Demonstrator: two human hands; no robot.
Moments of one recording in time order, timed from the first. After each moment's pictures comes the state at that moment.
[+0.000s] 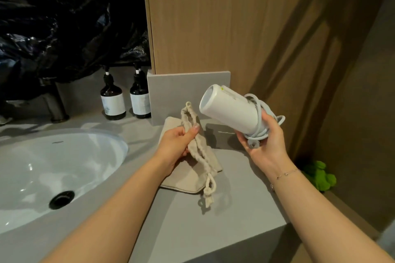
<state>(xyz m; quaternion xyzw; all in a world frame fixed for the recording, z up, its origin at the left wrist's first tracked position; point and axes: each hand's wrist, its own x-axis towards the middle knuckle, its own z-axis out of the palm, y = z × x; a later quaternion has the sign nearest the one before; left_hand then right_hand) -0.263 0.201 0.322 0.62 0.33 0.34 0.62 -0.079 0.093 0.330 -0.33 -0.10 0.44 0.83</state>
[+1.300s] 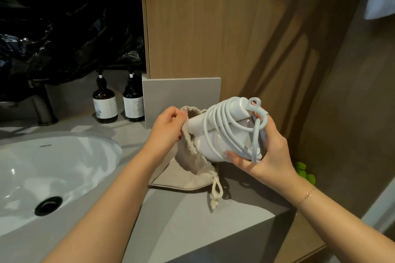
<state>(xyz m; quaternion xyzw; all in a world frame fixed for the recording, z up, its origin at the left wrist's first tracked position) -0.277 0.189 0.366 0.68 0.29 0.43 0.52 -0.124 0.024 0.353 -0.55 -0.63 -0.10 0.53</state>
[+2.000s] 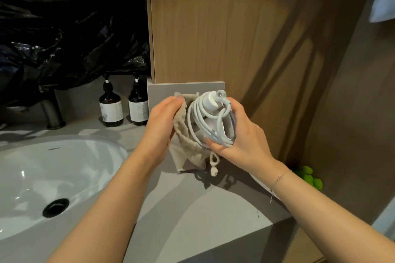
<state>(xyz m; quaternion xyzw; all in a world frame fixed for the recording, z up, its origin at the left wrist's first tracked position) -0.294 0.169 0.402 0.60 0.17 0.48 0.61 -0.140 0.066 0.374 -0.63 -0.64 -0.13 0.42</state>
